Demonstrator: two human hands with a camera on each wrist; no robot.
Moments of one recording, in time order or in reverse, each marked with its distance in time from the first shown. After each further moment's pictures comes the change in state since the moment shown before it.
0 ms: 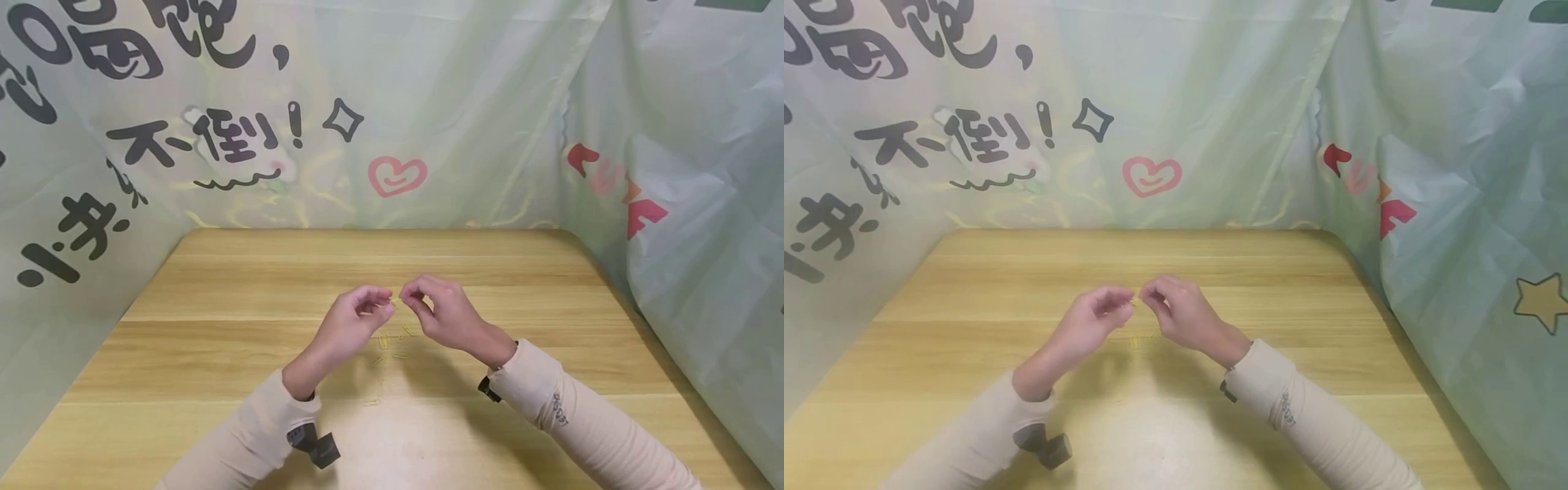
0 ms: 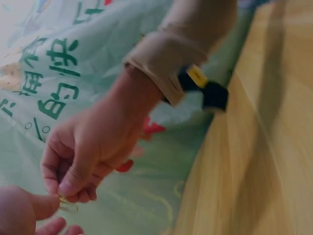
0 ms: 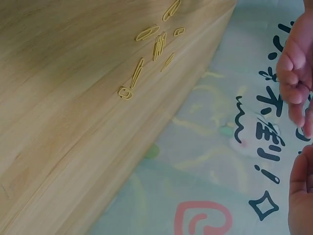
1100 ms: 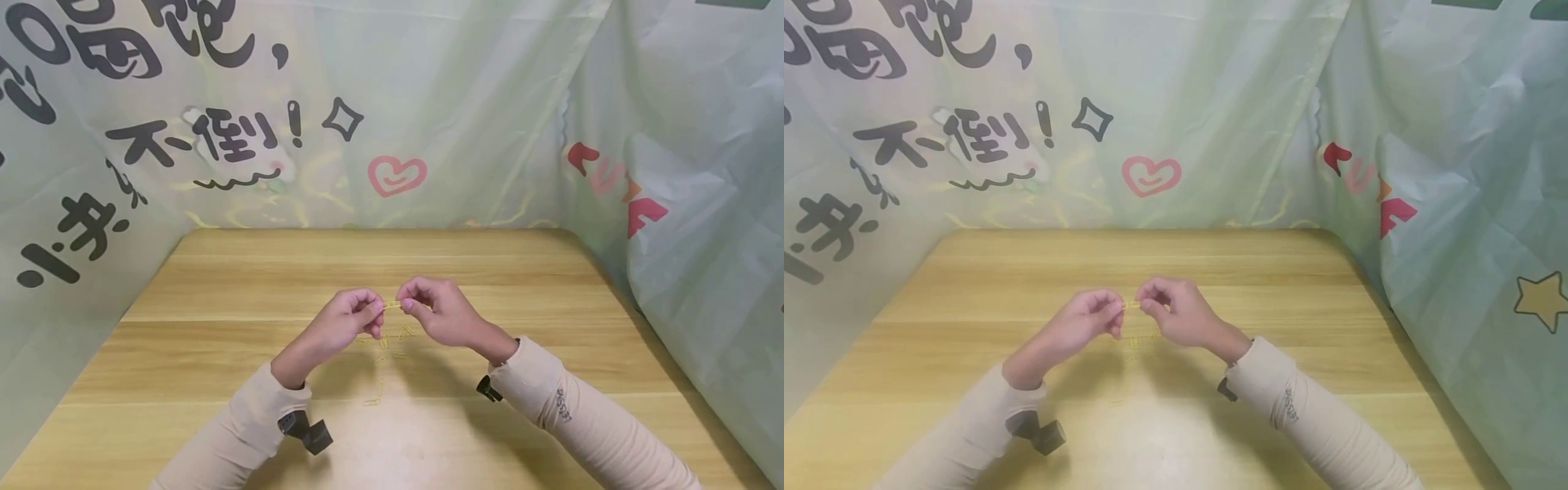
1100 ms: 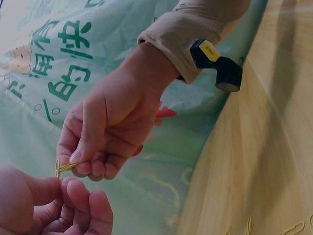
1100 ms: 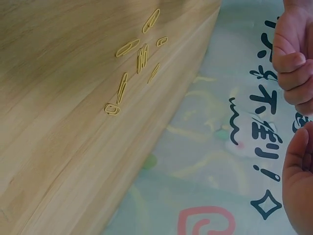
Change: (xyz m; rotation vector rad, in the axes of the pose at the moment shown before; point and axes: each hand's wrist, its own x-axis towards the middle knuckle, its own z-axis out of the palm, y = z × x) left_hand 0.005 -0.001 -0.019 -0.219 -0.282 -0.045; right_hand 0.003 -0.013 -0.006 0.330 -0.174 0.428
